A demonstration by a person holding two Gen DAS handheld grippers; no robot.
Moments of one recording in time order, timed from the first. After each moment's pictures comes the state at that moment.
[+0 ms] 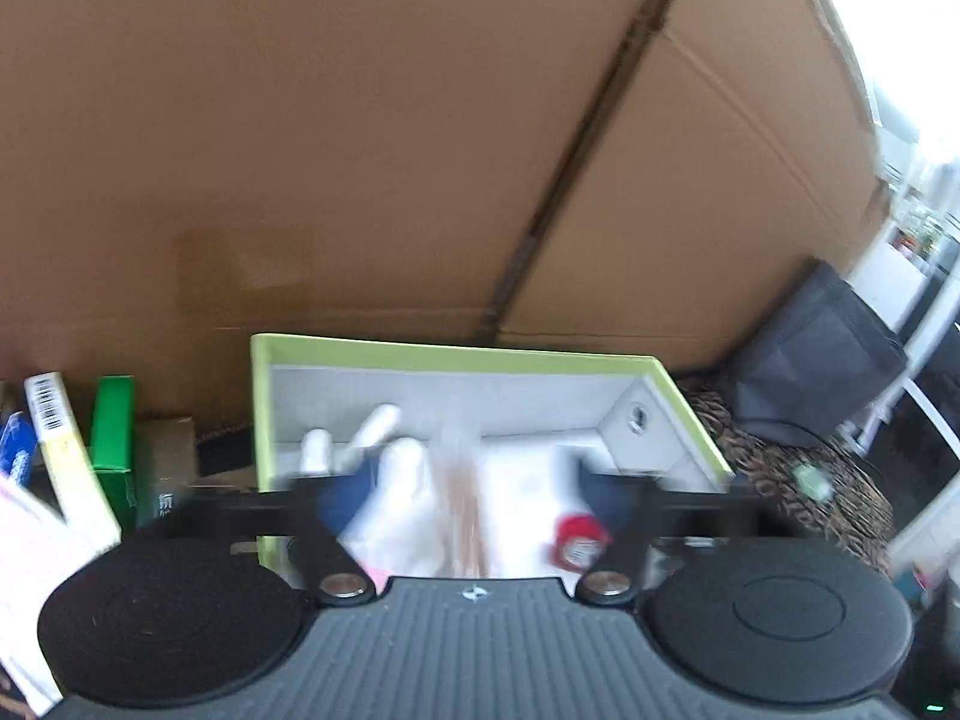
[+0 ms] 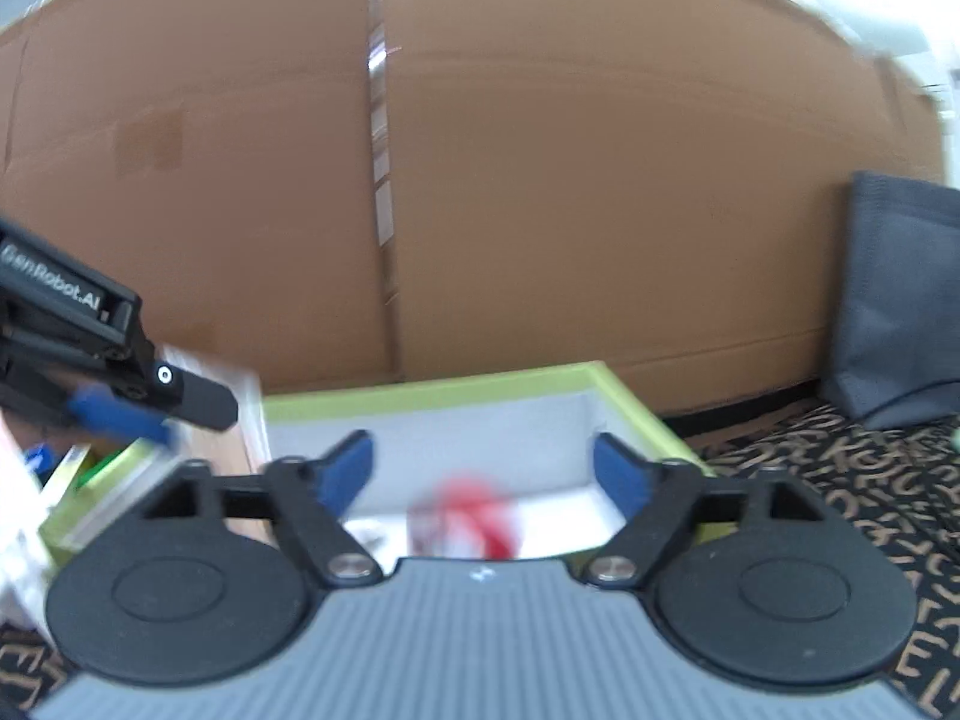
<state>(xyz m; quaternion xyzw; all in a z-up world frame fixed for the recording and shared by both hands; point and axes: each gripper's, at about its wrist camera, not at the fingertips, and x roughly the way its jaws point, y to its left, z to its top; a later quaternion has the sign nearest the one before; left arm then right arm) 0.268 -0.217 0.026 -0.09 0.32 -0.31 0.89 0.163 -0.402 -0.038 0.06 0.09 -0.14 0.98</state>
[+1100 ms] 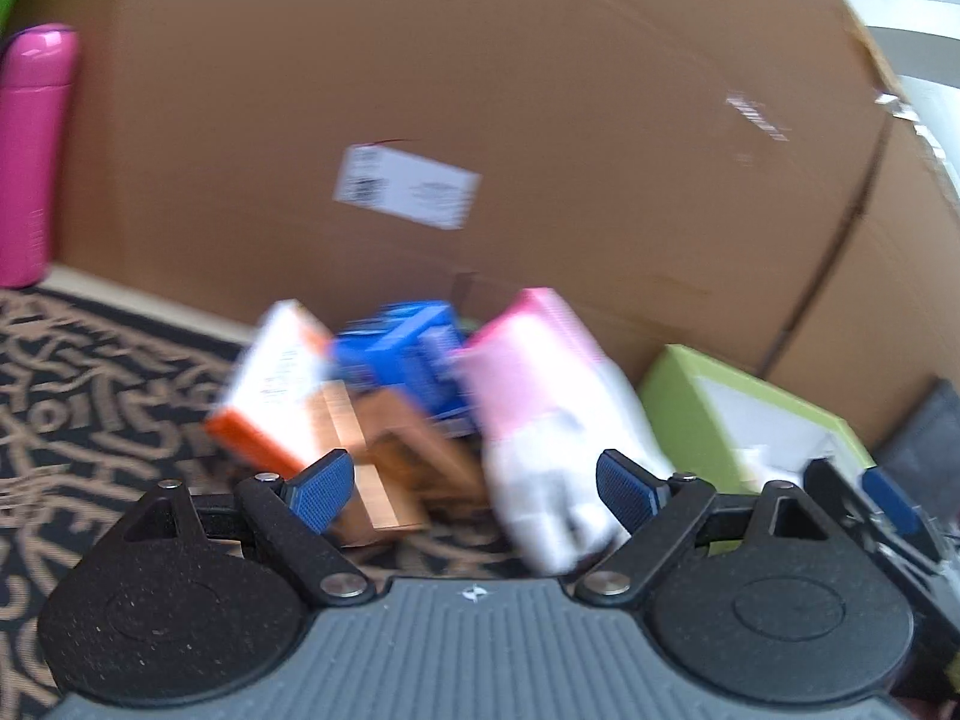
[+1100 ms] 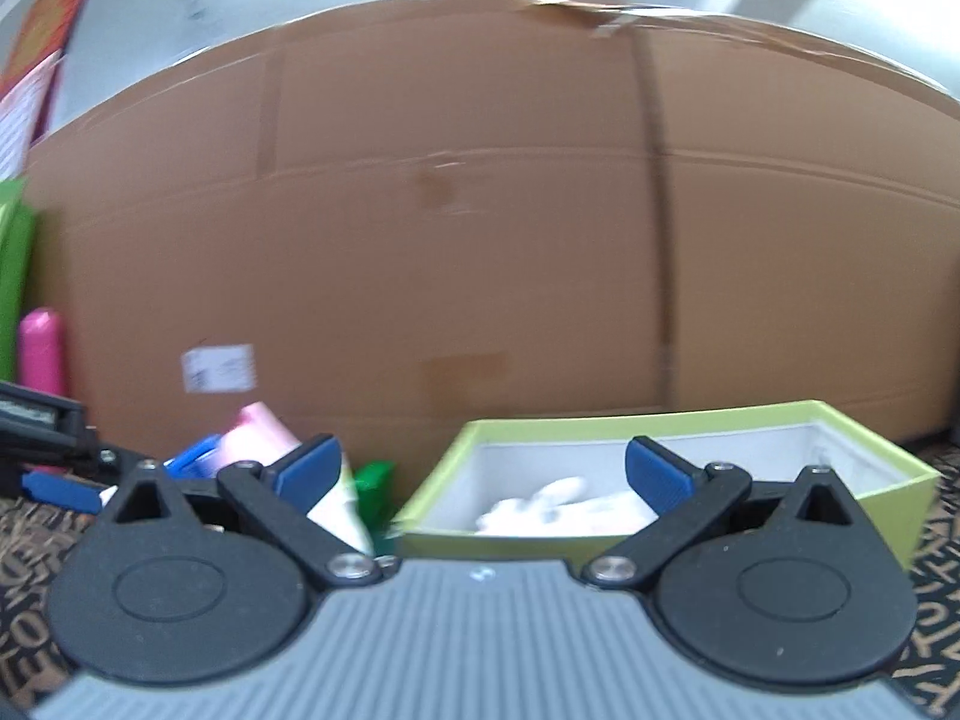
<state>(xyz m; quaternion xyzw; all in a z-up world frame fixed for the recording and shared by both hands) 0.183 0.002 -0.015 -0.15 0.26 -0.12 0.95 0.111 -0.260 -0.033 0.01 0.05 0.02 1.00</state>
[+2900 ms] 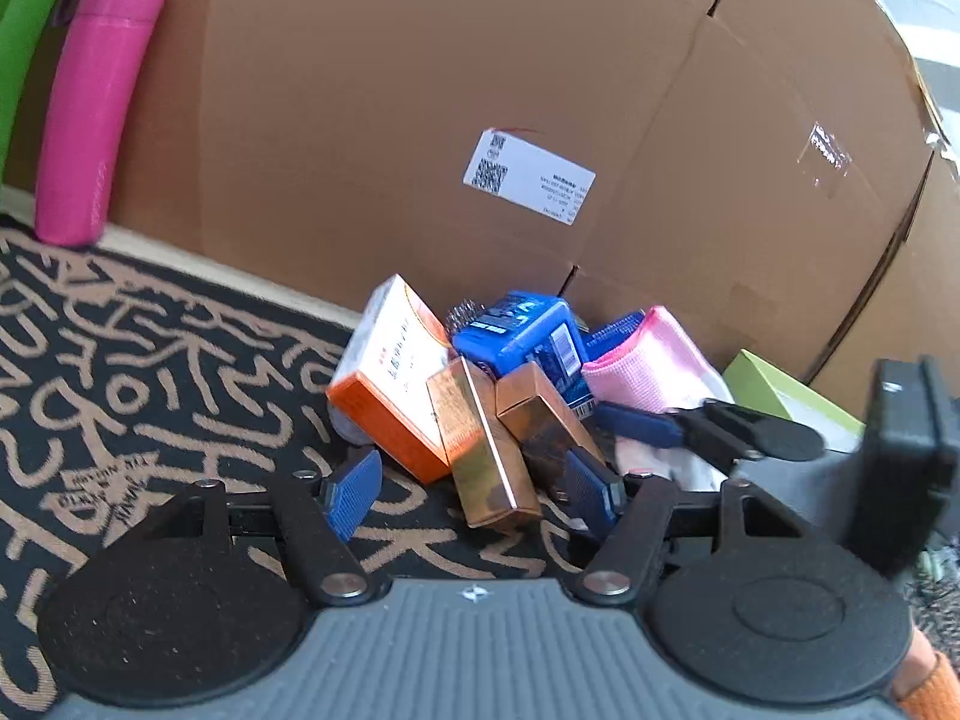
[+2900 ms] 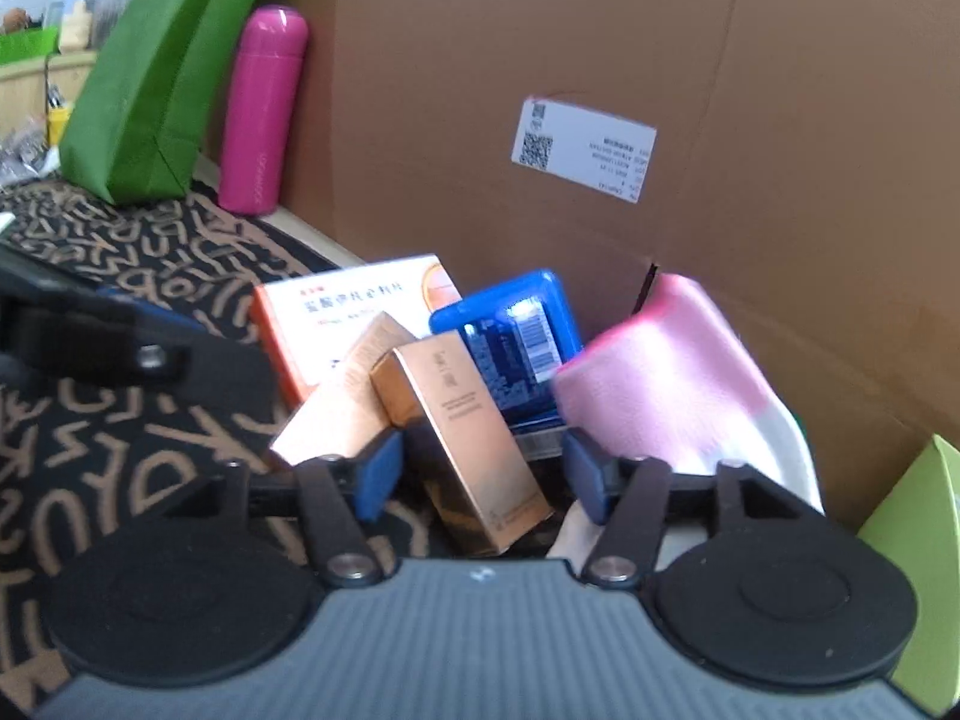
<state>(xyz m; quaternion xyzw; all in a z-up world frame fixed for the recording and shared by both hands) 0.193 0.057 -0.037 -0.18 0.27 -0.13 0.94 0.242 -0.107 -0.070 -0.19 0.24 0.26 0.92</state>
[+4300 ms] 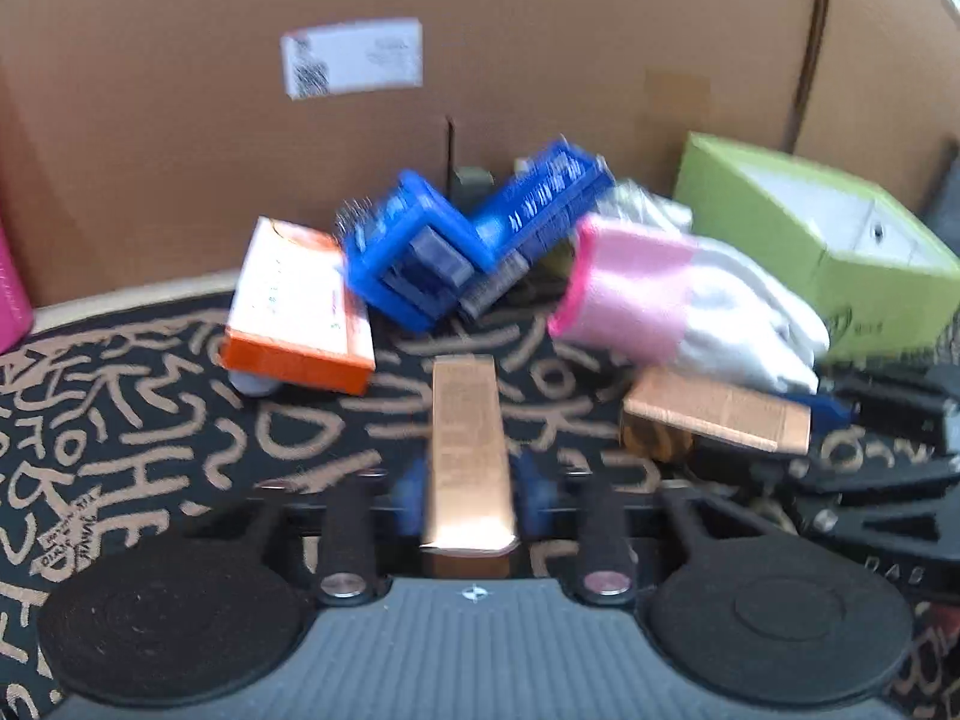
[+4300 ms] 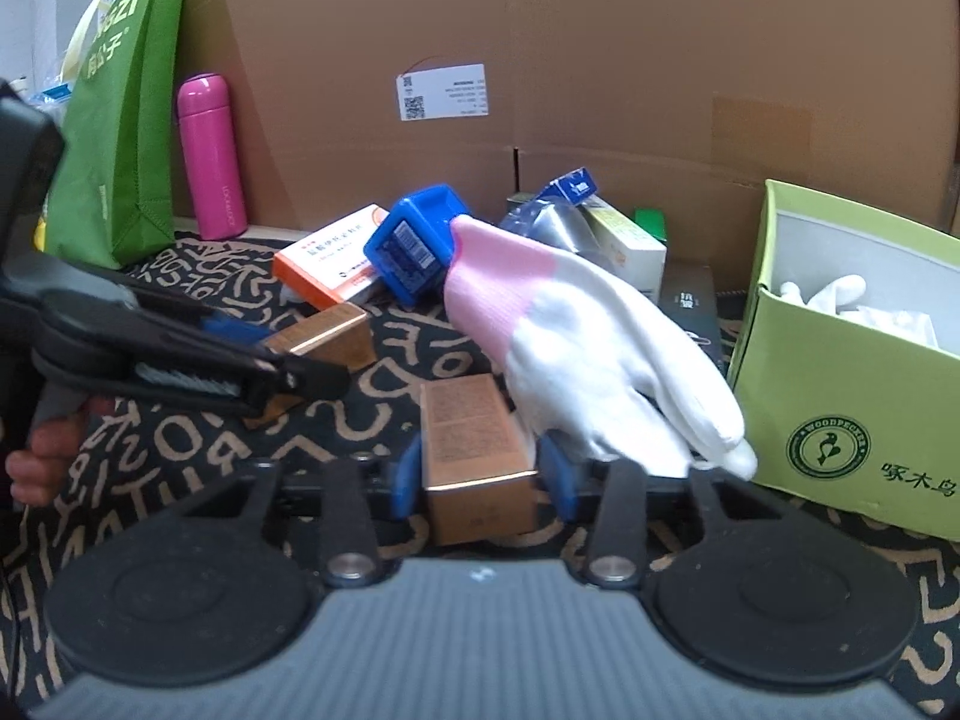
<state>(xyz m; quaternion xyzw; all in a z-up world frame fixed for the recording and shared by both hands) 0.201 -0.015 -0.047 0.04 0.35 -0.16 0.92 0.155 -0.194 -0.057 -0.04 0.30 0.21 0.93</state>
